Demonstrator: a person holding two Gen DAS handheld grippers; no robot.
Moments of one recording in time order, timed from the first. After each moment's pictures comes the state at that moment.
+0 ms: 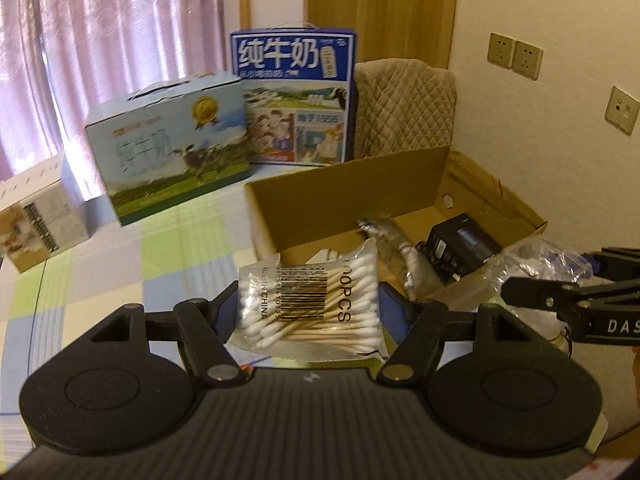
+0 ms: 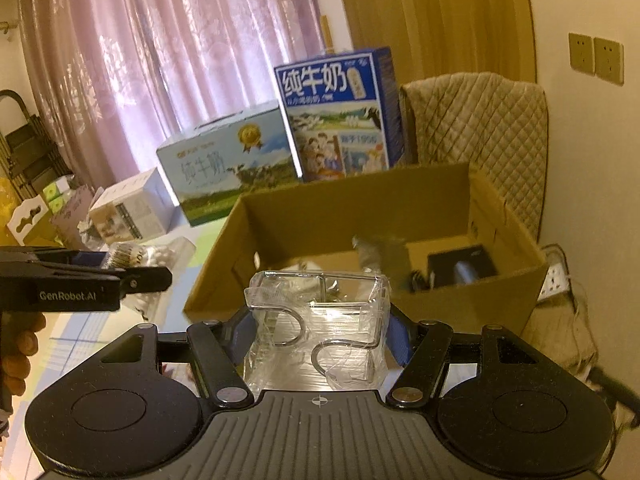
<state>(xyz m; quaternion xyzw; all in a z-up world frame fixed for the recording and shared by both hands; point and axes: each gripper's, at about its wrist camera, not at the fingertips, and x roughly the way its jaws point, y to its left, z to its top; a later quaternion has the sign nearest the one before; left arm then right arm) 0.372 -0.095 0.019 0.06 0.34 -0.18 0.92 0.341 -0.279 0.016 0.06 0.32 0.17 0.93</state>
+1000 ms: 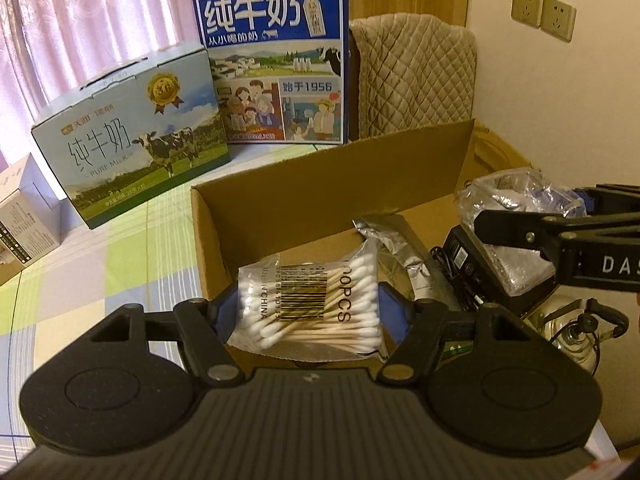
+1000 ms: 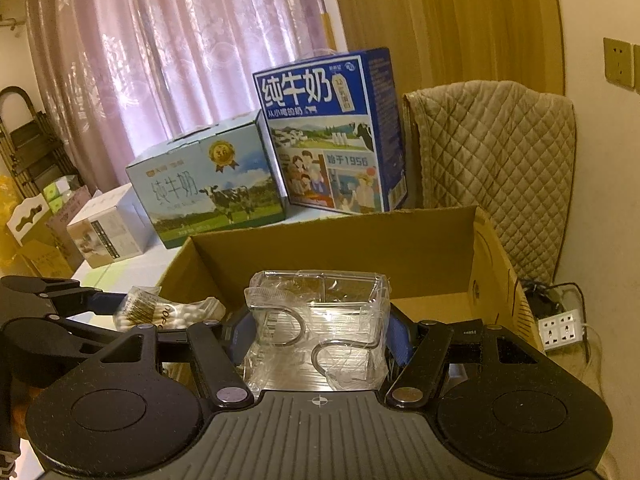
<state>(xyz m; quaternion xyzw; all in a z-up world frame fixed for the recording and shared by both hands) 0.451 -0.169 -0.023 0.10 0.39 -0.15 0.90 0.455 -0.311 -0.006 0.05 0.32 0.21 0.92</state>
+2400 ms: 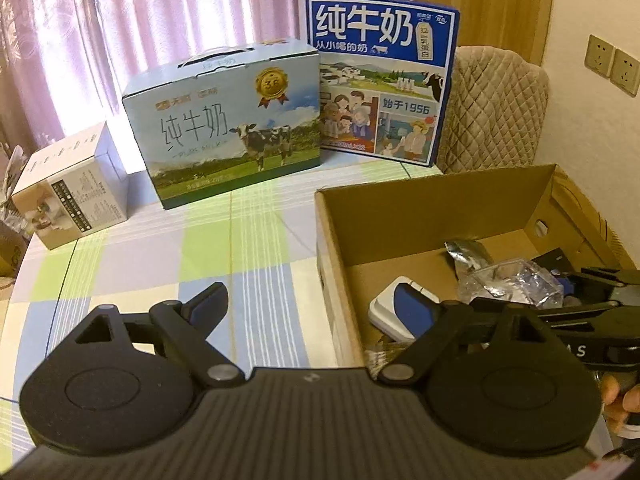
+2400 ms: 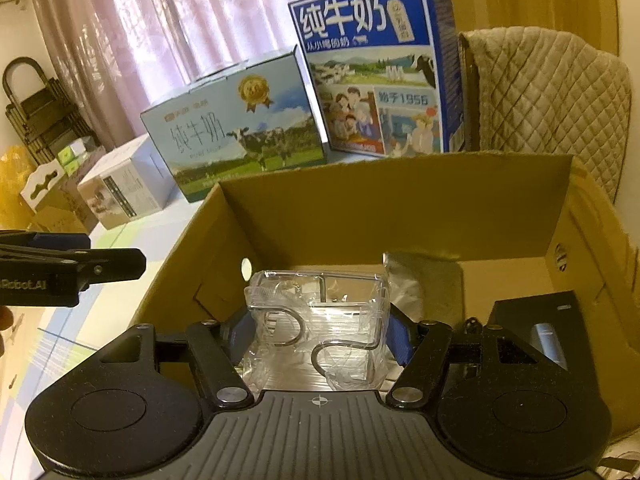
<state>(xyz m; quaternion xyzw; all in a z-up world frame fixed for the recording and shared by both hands) 0.464 -0.094 -0.004 0.05 0.39 -0.06 0.92 0.481 -0.245 -0.049 0.04 0.39 0.25 0.89</state>
